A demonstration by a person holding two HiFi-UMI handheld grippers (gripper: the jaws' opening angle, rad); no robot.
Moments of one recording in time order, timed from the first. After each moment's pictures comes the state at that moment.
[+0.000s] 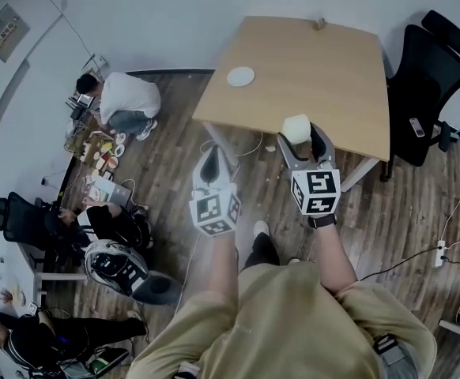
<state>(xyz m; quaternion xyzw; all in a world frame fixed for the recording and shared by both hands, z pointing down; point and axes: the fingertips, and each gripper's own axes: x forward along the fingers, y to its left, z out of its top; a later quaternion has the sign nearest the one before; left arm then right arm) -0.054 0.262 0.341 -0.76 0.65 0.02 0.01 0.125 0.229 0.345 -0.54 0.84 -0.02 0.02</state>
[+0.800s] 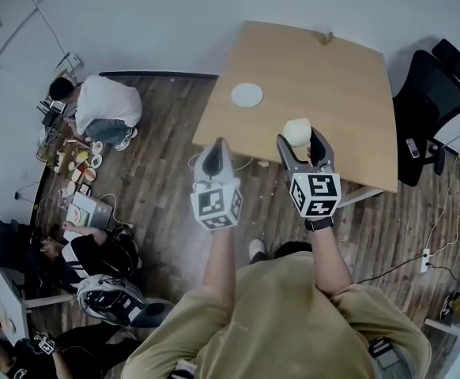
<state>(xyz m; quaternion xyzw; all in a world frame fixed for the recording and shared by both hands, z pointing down) -0.161 0.060 0.345 -0.79 0.61 0.04 -0.02 0.006 0.050 0.346 -0.57 0.82 -0.04 -0.02</state>
